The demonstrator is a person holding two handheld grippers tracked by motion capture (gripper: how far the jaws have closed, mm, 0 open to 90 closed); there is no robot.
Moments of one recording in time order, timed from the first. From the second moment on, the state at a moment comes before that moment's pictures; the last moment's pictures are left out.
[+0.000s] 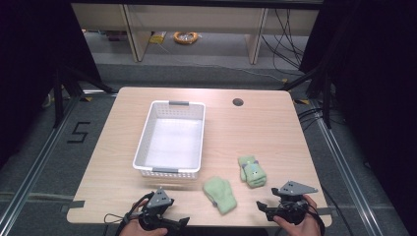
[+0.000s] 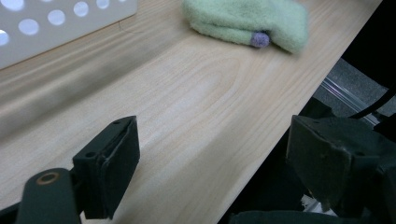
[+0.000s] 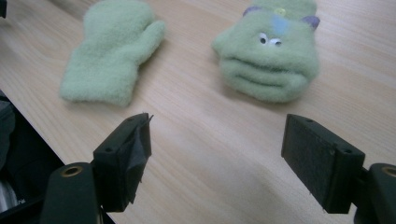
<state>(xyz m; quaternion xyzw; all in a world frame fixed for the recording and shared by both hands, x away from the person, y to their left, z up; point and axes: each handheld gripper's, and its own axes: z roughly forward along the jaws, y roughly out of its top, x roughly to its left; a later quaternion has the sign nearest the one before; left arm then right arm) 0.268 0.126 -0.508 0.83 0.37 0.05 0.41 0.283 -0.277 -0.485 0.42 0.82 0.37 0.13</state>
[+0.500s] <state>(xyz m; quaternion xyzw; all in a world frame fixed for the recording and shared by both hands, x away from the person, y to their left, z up) 0.276 0.115 -0.499 0.82 0.37 0.04 0.44 0.280 -0.267 -0.478 0.40 0.83 0.38 0.12</state>
